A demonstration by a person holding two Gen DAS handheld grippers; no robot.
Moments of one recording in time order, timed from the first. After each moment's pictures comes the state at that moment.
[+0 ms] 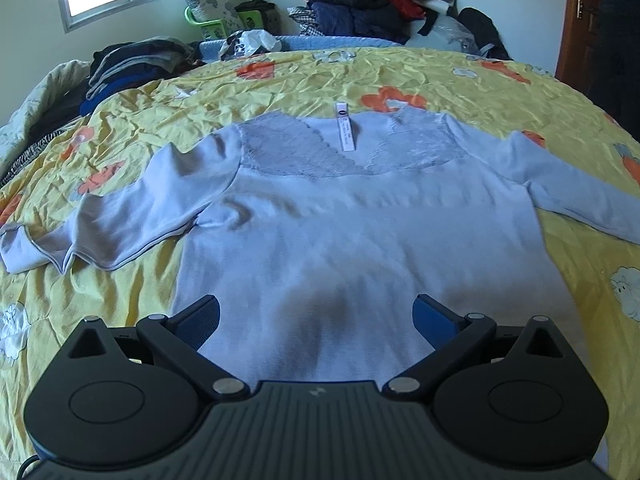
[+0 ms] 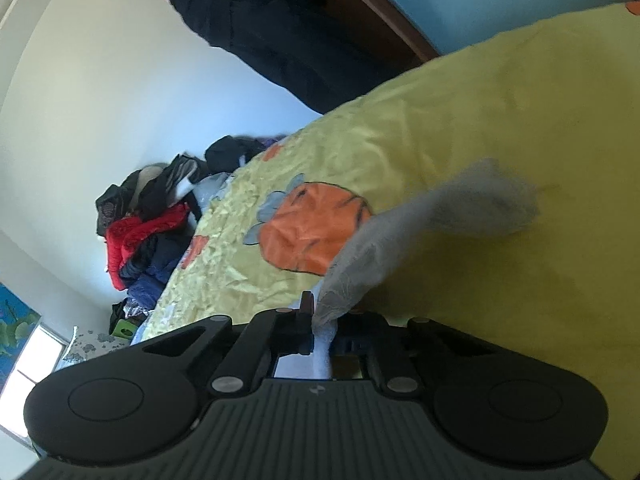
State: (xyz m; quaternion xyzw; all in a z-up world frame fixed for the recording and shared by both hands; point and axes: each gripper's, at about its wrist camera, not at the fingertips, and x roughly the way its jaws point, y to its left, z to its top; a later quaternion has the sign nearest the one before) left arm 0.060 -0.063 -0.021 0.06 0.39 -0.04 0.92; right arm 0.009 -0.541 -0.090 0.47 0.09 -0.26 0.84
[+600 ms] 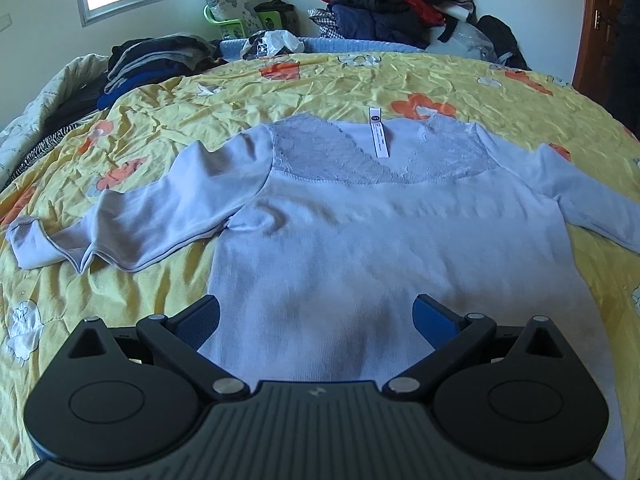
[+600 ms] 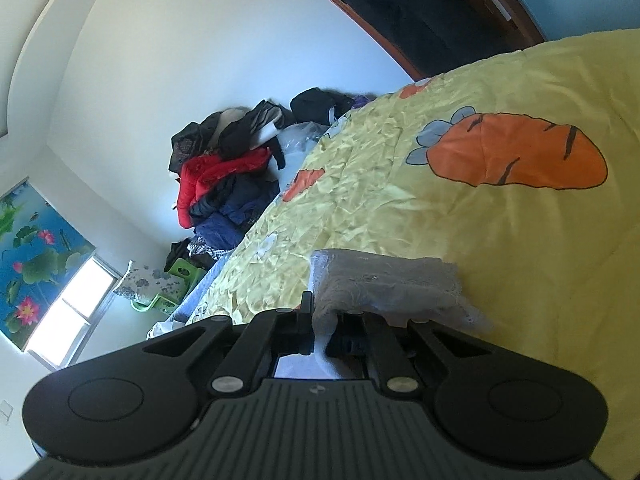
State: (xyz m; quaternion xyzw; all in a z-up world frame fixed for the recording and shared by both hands) left arm 0.069 -0.045 -0.021 0.05 0.38 -0.02 0.92; right arm 0.077 -0.459 -0.043 0.43 0.11 -0.15 0.88
